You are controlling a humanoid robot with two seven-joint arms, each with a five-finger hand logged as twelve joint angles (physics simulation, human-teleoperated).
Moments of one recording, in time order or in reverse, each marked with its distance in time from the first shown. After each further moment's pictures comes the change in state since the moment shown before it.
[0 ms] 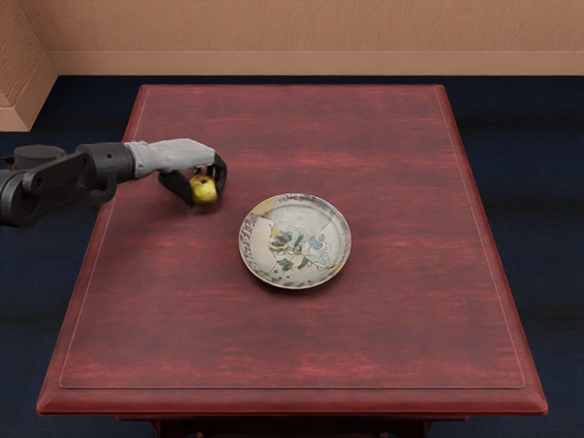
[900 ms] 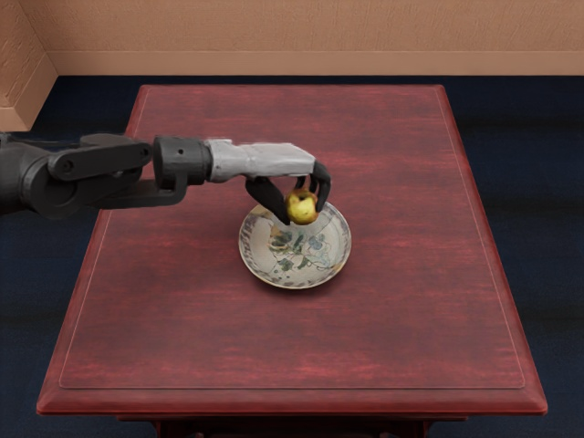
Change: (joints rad) left arm -0.163 0.006 -0.105 -0.431 -0.024 0.001 0.000; right arm 0.000 0.000 0.000 0.000 0.000 0.000 0.000
